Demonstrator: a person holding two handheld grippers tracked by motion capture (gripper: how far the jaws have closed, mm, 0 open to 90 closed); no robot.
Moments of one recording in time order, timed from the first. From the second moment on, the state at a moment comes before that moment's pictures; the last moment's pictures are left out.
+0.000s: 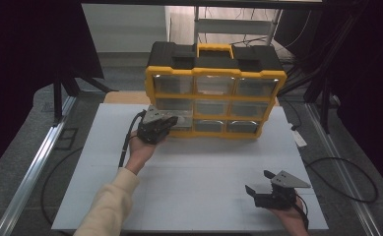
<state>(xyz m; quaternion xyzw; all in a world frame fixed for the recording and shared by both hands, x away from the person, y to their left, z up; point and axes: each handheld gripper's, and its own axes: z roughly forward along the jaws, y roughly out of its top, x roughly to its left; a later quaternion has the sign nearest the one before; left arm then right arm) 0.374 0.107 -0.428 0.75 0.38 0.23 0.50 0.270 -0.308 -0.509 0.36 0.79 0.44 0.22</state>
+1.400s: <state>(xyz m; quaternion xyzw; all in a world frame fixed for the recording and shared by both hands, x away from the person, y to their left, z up) 0.409 0.102 -0.427 0.74 0.40 0.23 0.49 0.267 -0.311 -0.509 0.36 0.79 0.44 0.23</state>
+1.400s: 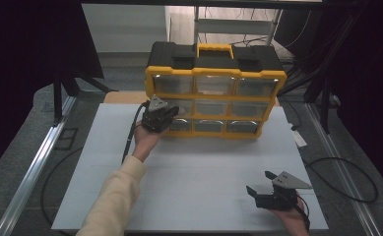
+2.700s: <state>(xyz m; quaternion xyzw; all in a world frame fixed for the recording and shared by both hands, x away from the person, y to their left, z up) 0.390 0.111 -0.428 0.75 0.38 0.24 0.48 0.266 -0.309 -0.510 0.36 0.80 0.43 0.23</state>
